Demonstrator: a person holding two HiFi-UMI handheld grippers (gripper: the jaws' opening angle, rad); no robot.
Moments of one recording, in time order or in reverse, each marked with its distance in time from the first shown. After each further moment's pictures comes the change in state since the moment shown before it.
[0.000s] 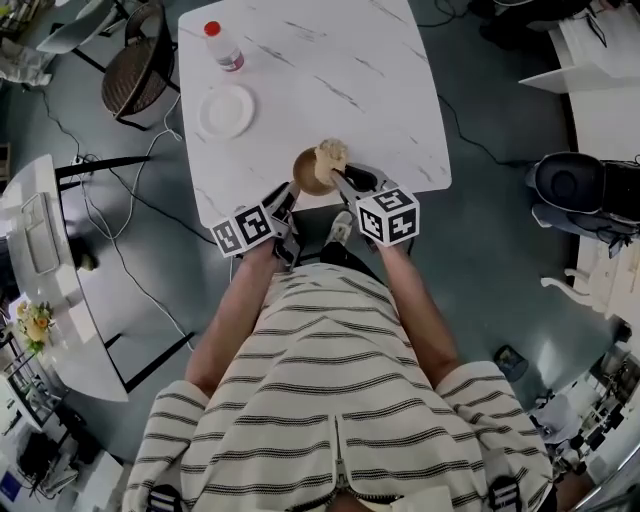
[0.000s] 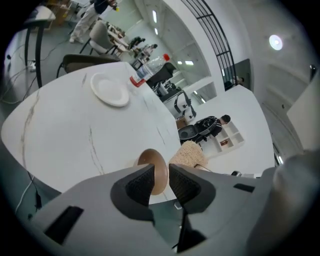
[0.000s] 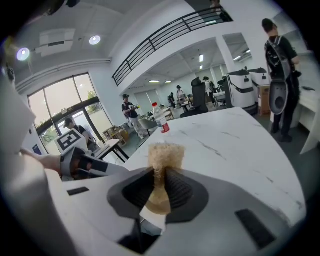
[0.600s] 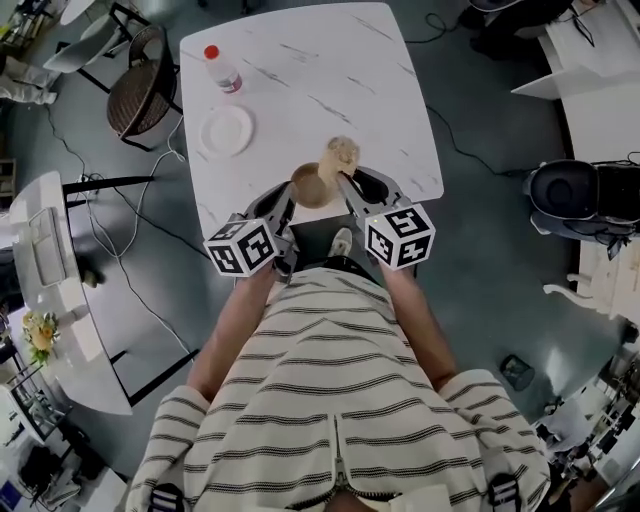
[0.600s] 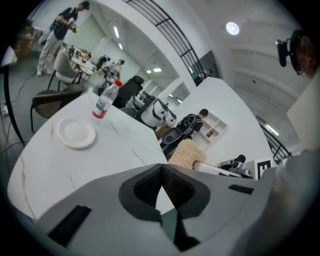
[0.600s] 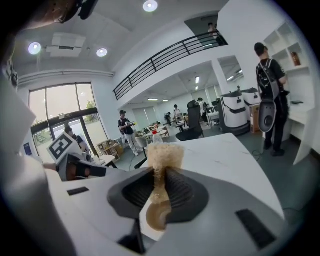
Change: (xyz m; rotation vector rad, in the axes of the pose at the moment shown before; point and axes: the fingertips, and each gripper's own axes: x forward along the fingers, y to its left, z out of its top) left arm -0.031 -0.094 0.043 0.341 -0.115 -0.087; right arm -0.065 0.017 0.075 -0.031 -0.212 -0.071
